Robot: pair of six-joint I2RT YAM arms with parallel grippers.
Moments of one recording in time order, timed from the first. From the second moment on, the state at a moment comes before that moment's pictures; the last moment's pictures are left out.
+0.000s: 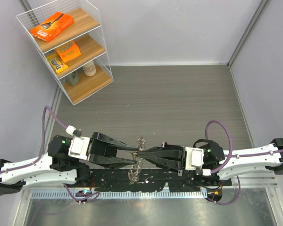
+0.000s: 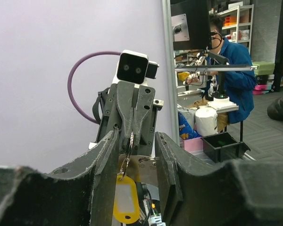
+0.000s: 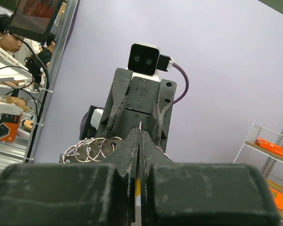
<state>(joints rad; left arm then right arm) -1.36 0.61 0.74 0.47 0.39 -0.11 1.59 0.90 0.68 0.91 -0.09 -0.39</state>
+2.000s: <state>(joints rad) -1.36 0.64 0.75 0.52 0.40 -0.13 1.59 0.84 0.70 0.85 -0.08 -0.37</state>
